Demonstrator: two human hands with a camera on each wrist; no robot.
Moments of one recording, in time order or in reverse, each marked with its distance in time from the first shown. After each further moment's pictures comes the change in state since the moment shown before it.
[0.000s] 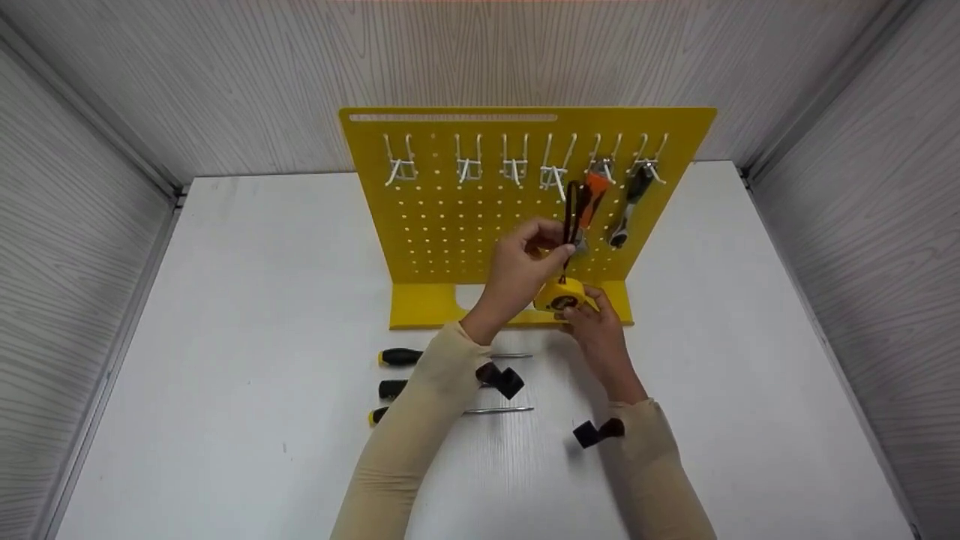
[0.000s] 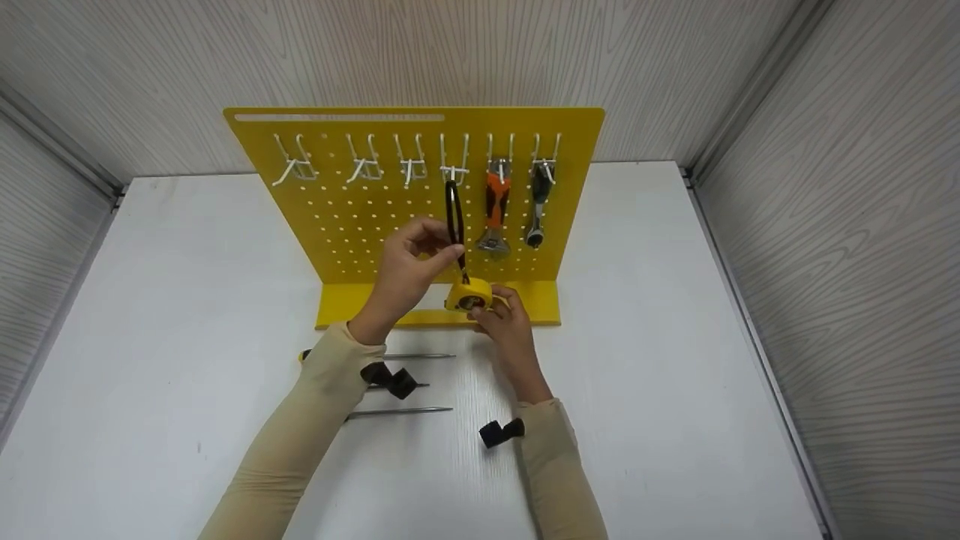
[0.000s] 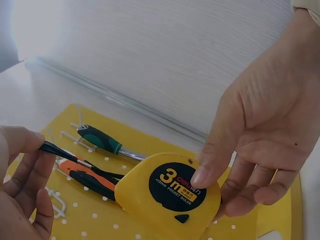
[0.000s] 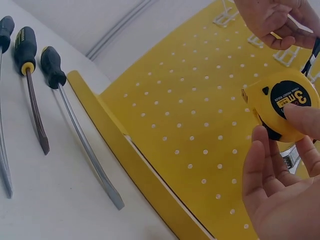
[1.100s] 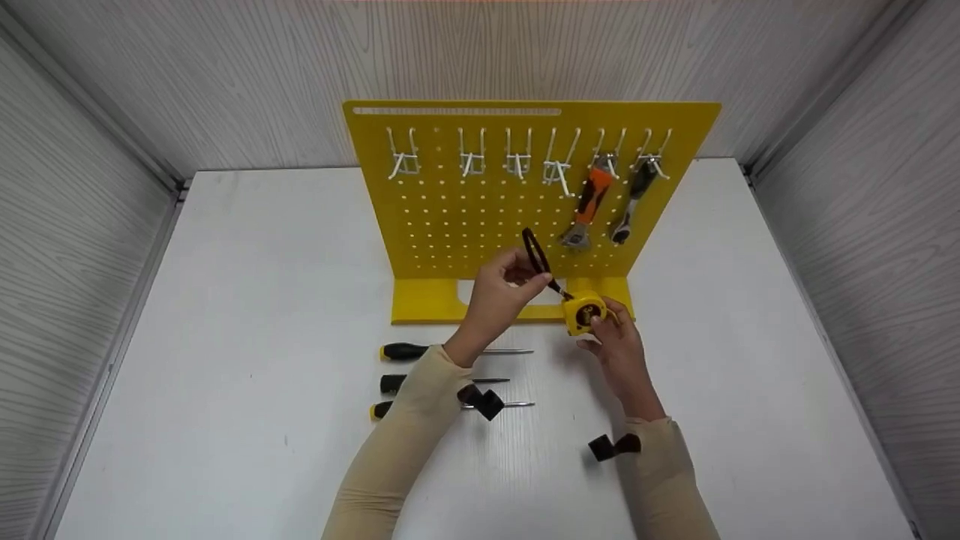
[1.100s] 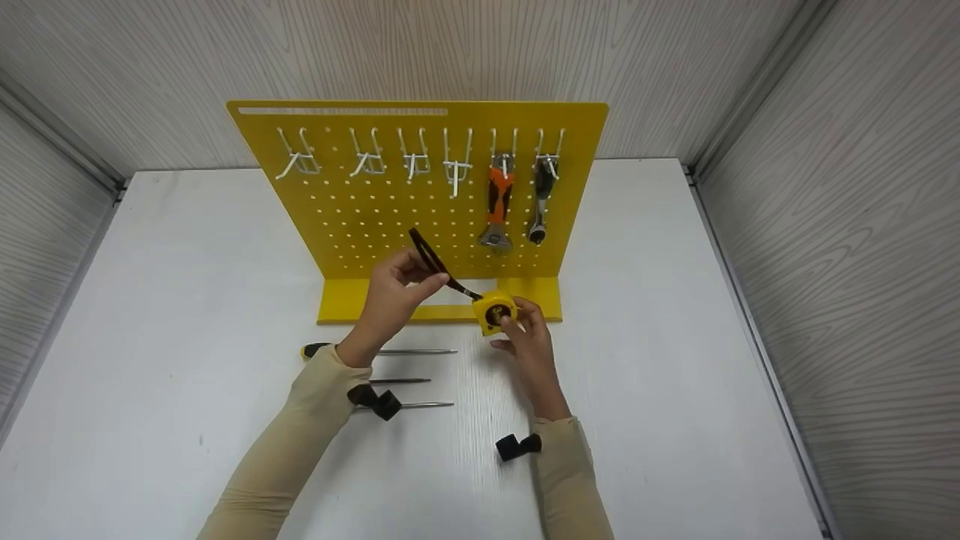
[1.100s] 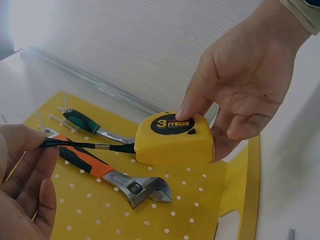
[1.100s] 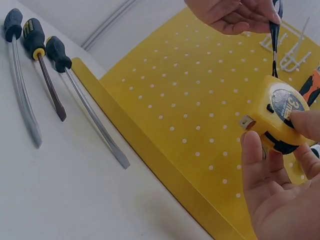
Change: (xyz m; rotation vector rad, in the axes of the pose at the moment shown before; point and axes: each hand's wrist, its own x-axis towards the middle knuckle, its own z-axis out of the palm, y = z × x) left_hand -0.035 -0.033 -0.013 0.010 0.017 -0.048; right_hand -0.020 0.018 -0.028 0.082 0.005 -0.047
